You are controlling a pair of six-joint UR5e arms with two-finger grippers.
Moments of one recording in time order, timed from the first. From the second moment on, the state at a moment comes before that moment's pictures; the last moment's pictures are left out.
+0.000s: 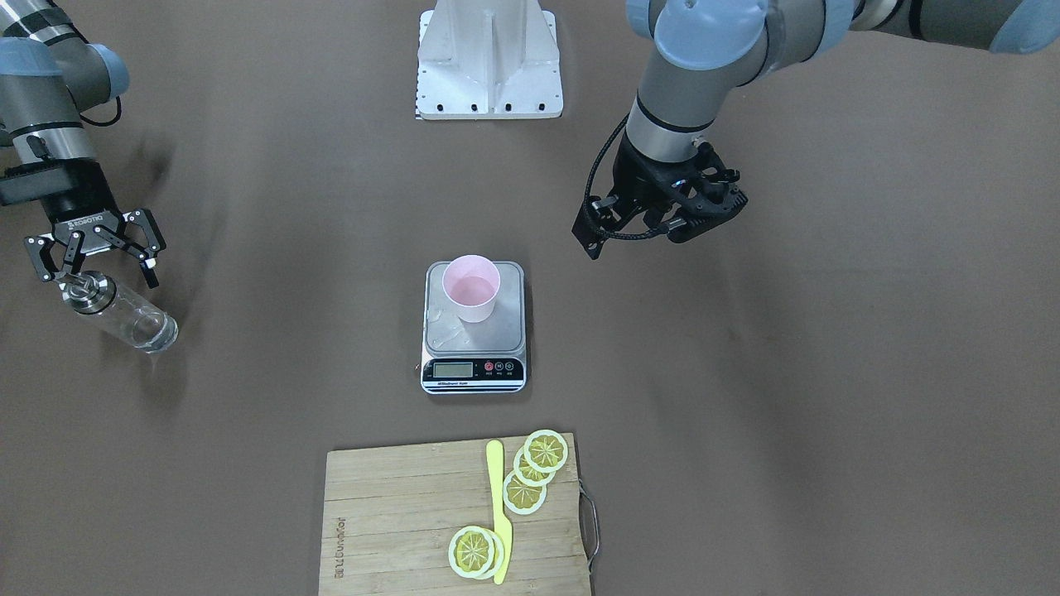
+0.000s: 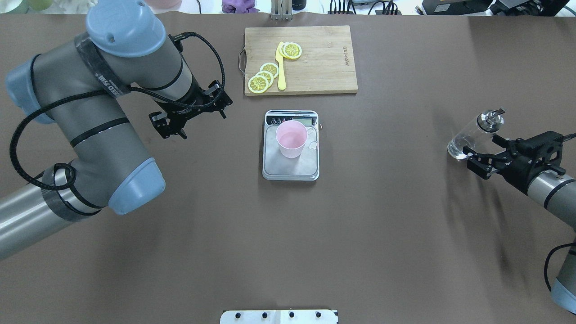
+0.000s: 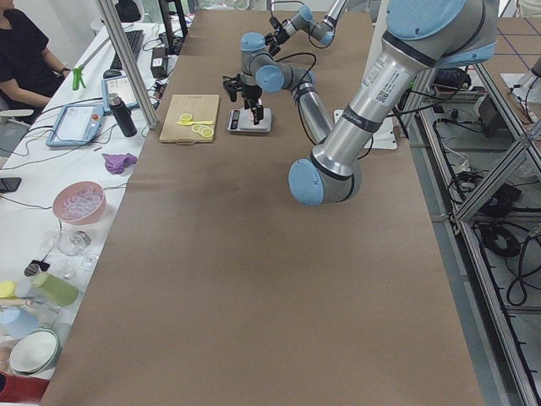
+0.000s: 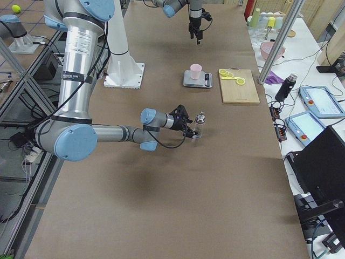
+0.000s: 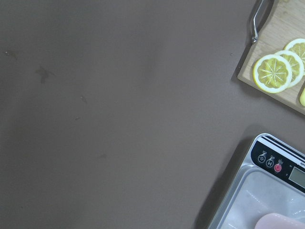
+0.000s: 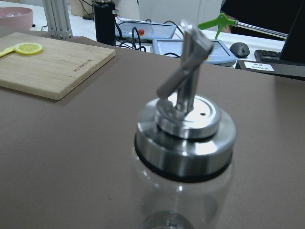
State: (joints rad) left arm -0.74 -2.24 -1.83 -1.42 -2.03 -1.56; right arm 0.58 -1.74 1.57 -0.10 1.22 0.78
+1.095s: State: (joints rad) left arm -0.74 -2.24 -1.83 -1.42 -2.03 -1.56; right arm 0.63 -1.66 1.51 -0.11 1.23 0.76
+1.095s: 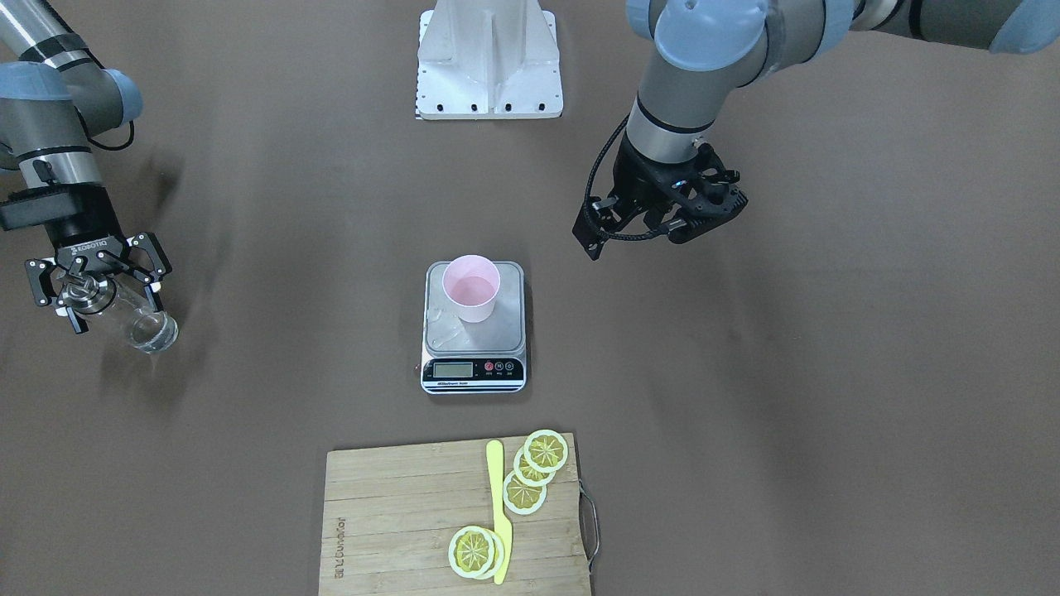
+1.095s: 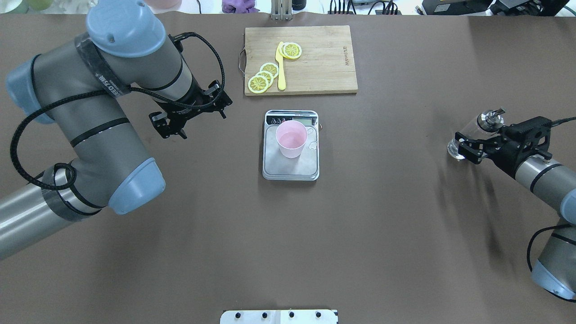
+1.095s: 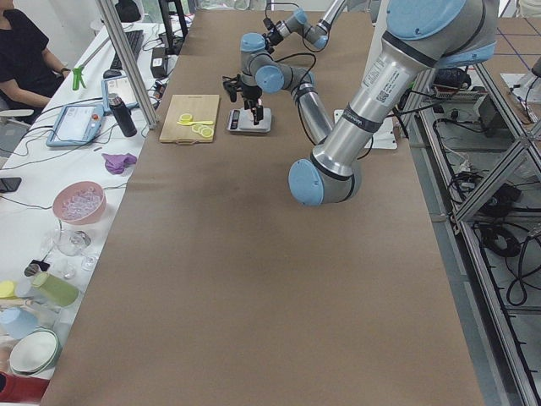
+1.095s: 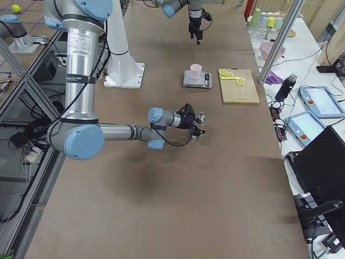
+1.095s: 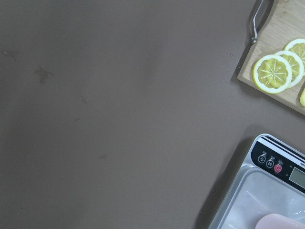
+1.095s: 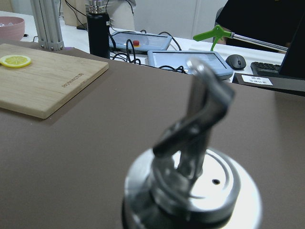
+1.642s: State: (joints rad) left arm -0.74 -2.24 -1.83 -1.42 -2.03 -1.56; right arm 0.64 -1.63 1.50 -0.11 1.24 0.75
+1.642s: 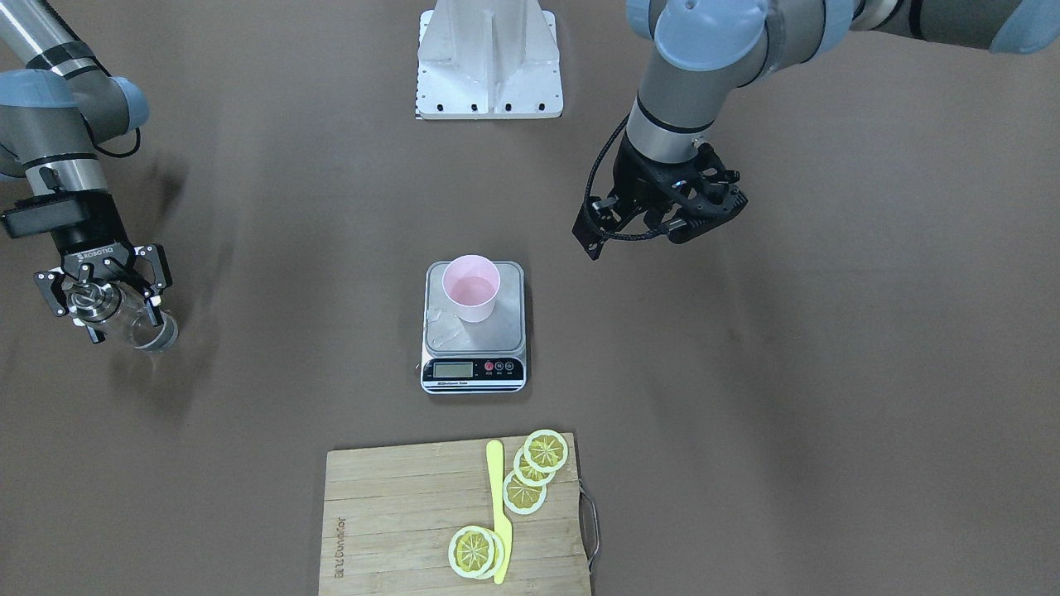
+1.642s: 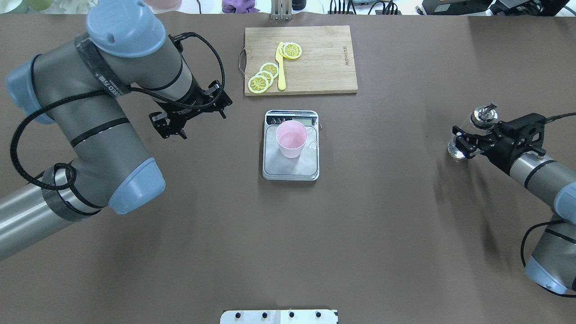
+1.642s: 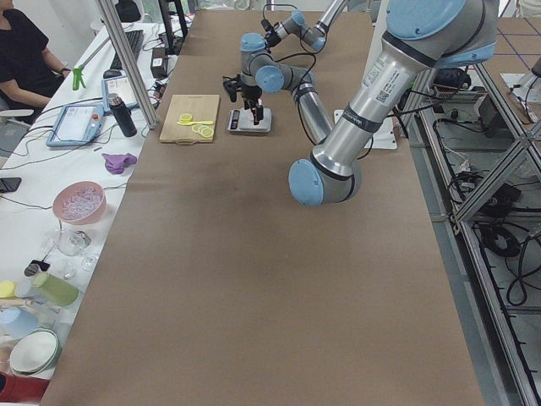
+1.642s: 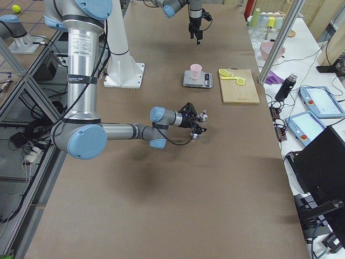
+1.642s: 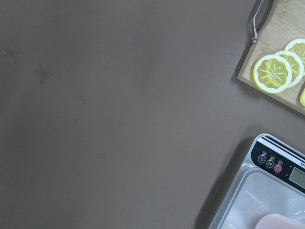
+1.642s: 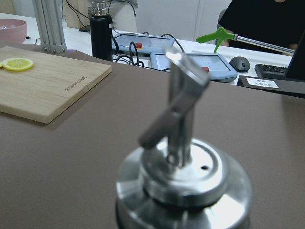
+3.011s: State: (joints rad) left arm -0.74 -2.24 -1.83 -1.42 -2.03 -1.56; right arm 0.85 -1.51 1.69 -0.47 1.43 0.57
